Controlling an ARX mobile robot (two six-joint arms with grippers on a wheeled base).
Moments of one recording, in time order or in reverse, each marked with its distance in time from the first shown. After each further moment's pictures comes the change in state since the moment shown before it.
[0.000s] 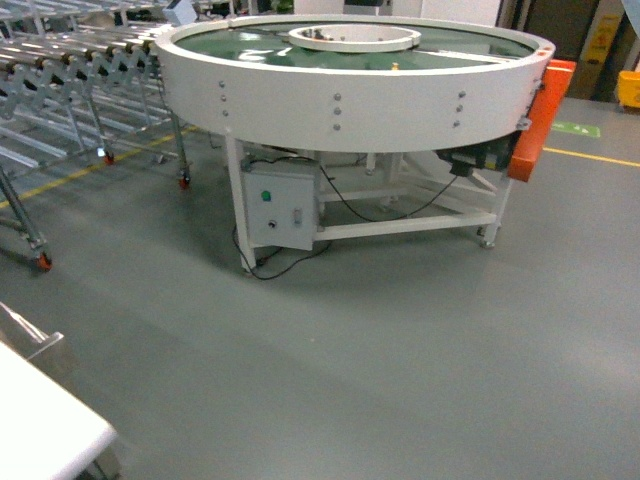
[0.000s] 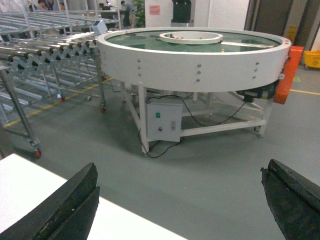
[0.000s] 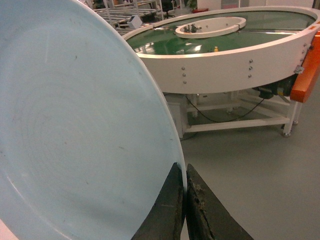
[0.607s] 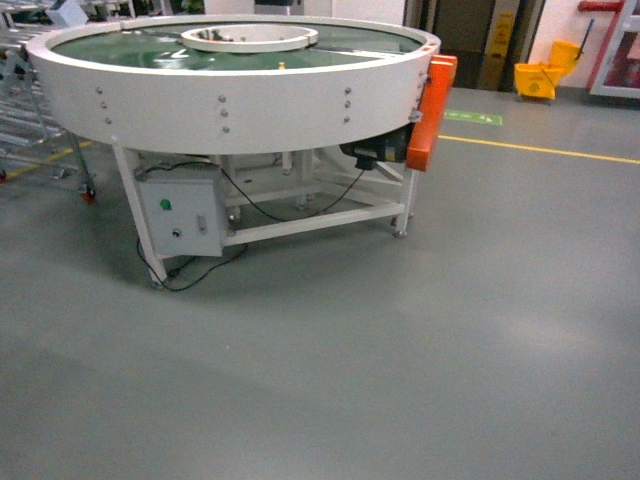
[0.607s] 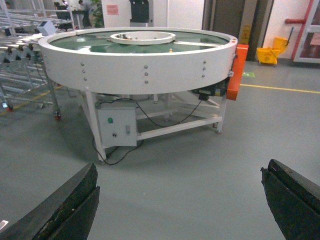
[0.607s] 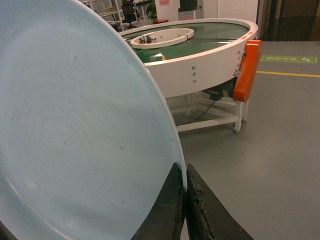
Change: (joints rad) left arm 0.001 0.000 0.000 0.000 -0.003 0.000; right arm 0.000 -0.008 0.000 0.004 -0.005 0.000
